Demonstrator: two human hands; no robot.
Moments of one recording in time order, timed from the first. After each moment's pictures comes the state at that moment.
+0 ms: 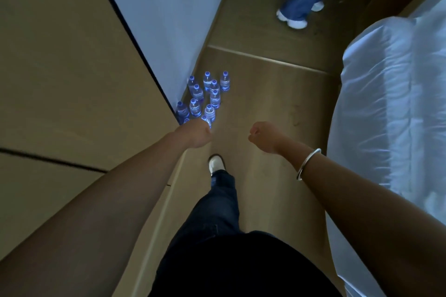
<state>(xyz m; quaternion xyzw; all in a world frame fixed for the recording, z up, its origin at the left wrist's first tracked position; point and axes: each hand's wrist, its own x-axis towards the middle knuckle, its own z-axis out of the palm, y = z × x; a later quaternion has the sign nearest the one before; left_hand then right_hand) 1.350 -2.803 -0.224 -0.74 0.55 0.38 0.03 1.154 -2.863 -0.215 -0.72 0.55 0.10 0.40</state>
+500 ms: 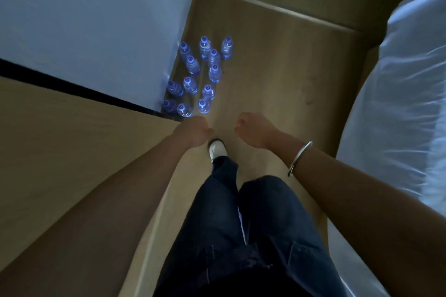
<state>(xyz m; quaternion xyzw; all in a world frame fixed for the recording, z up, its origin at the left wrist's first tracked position) 1.424 -2.943 -0.340 -0.75 0.44 0.50 0.05 1.270 -3.009 -0.295 -0.70 0.51 0.22 0.46</state>
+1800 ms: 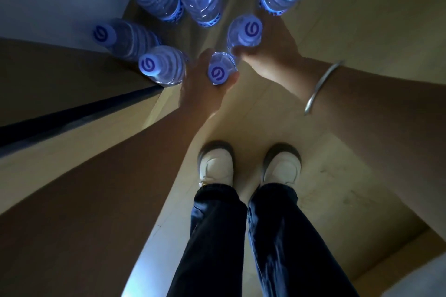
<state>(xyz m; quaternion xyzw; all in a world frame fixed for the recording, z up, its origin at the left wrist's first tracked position) 1.466 -3.011 -0.844 -0.85 0.20 0.39 -0.30 1.408 -3.145 -0.803 -0.75 0.45 0.11 0.48</state>
